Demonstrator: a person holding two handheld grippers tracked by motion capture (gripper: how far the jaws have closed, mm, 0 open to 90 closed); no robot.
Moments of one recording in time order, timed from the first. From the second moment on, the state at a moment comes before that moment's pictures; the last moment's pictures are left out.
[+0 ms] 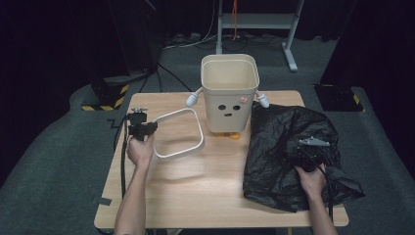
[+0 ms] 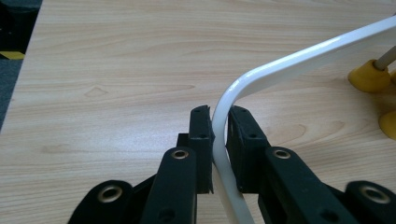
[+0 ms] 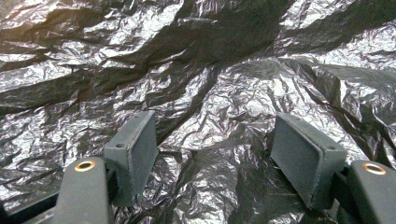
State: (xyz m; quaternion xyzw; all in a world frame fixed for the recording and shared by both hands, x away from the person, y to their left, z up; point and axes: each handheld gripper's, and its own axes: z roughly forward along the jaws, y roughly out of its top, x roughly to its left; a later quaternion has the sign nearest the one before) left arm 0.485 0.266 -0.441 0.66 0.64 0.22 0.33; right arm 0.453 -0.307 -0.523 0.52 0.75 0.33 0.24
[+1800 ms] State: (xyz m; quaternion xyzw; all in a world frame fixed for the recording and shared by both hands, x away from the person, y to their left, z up) left arm 0.493 0.231 -0.509 0.67 0.63 0.20 0.32; right arm 0.453 -0.307 -0.523 0.53 0.75 0.33 0.25
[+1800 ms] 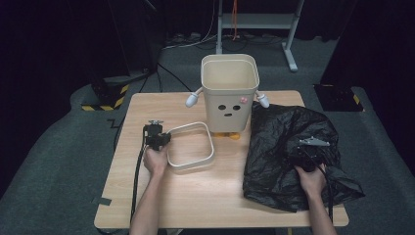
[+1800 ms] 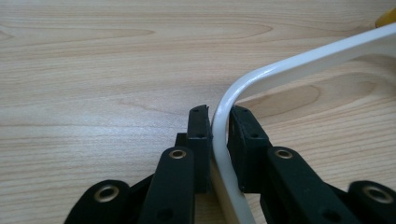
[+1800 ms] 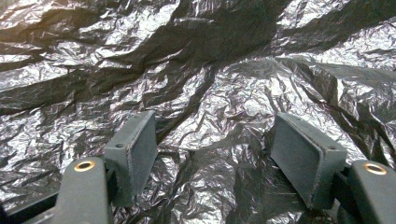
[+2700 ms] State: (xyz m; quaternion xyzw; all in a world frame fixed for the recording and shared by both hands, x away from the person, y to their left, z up) left arm 0.484 0.218 -0.527 0.70 0.58 0.25 0.33; right arm 0.454 -0.307 -0.523 0.52 0.75 0.33 0.24
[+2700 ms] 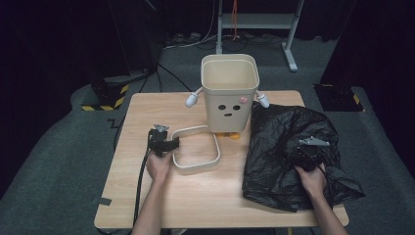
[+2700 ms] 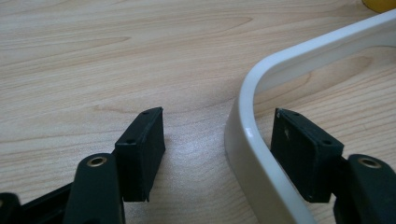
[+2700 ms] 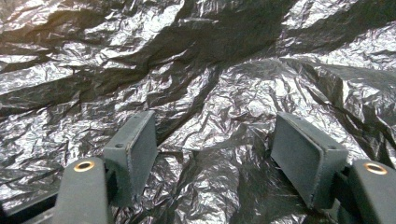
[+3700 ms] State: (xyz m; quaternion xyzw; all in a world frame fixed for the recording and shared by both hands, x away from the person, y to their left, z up) left arm 0.484 0.217 -0.527 0.71 0.58 0.25 0.33; right arm 0.469 -0.298 -0.486 0.54 0.72 0.38 0.21
